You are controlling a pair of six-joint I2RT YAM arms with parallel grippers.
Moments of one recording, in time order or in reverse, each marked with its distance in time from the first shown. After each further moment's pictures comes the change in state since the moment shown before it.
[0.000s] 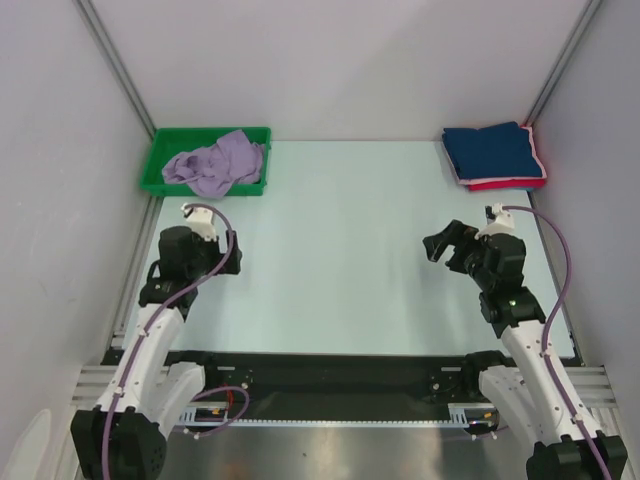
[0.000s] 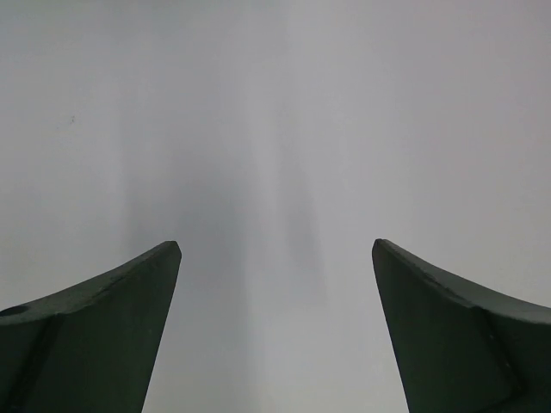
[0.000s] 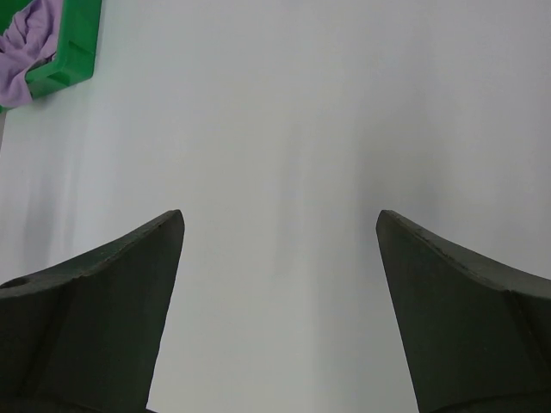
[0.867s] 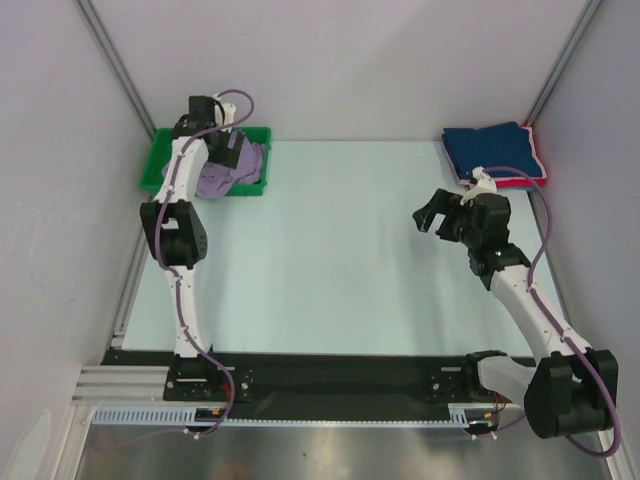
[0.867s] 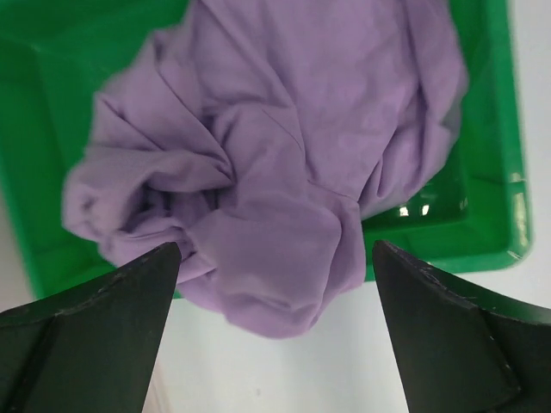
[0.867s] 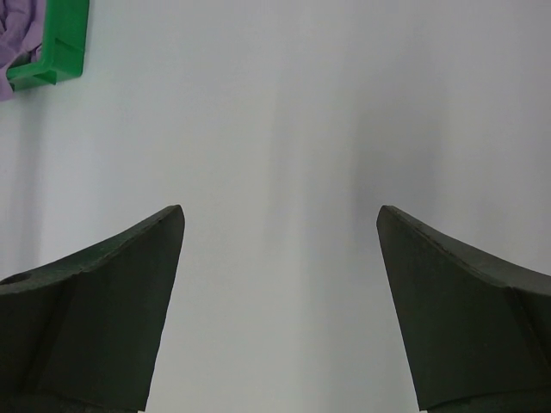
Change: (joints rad) left arm 0.047 1.497 1.734 -0.487 -0.166 0.329; right arm 0.000 0.378 0.189 0.133 -0.042 -0.061
